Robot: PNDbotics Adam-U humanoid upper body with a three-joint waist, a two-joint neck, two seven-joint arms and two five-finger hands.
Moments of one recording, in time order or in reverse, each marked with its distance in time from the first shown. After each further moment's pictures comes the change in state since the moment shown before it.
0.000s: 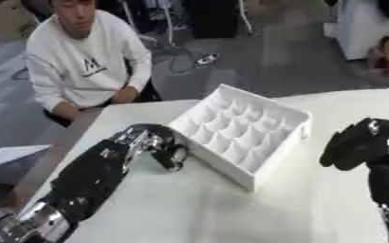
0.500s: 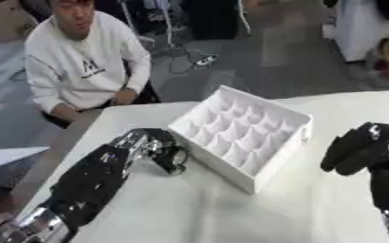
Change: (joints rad) left arm 0.000 0.002 0.010 -0.001 0.011 -0.025 0.019; right arm -0.009 0.000 0.000 0.000 -0.002 0.000 0.000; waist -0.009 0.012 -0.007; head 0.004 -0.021
